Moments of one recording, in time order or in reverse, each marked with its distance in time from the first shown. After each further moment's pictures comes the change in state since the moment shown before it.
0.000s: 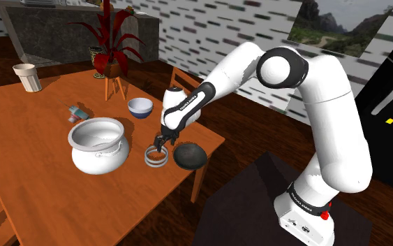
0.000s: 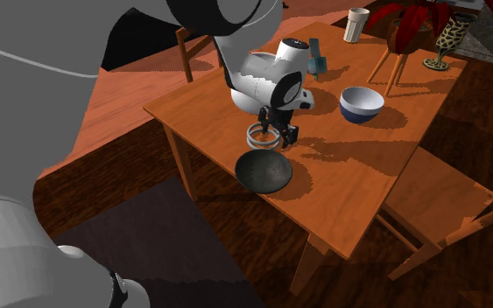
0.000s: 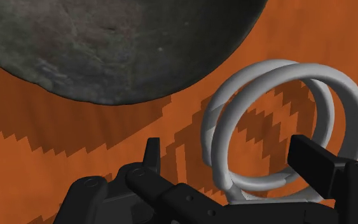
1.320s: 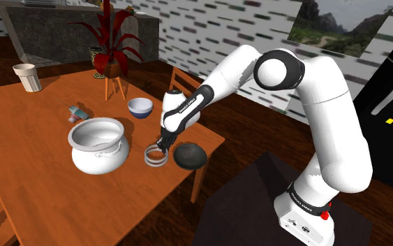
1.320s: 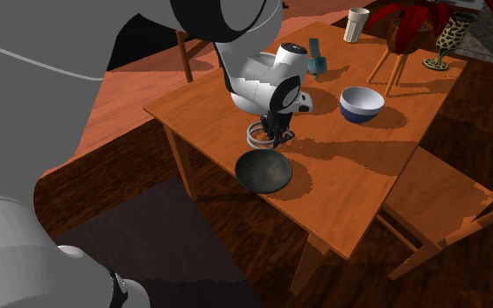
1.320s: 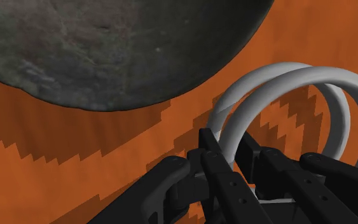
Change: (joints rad) arm 0.005 0.027 -0.002 0.011 -0.002 0.017 0.003
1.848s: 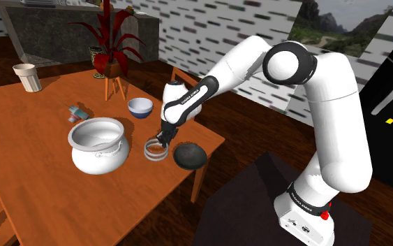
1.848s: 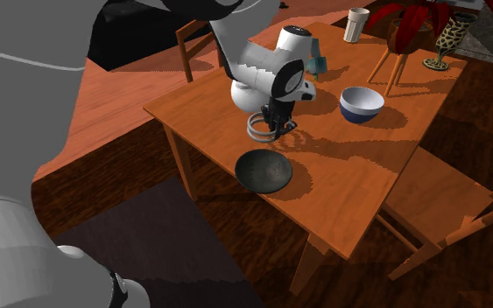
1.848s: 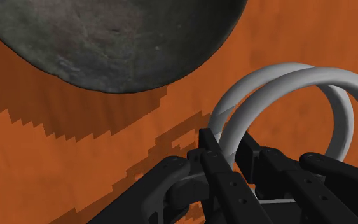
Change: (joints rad) arm -0.009 -0.087 0.007 -0.026 0.006 -0.061 -0.001
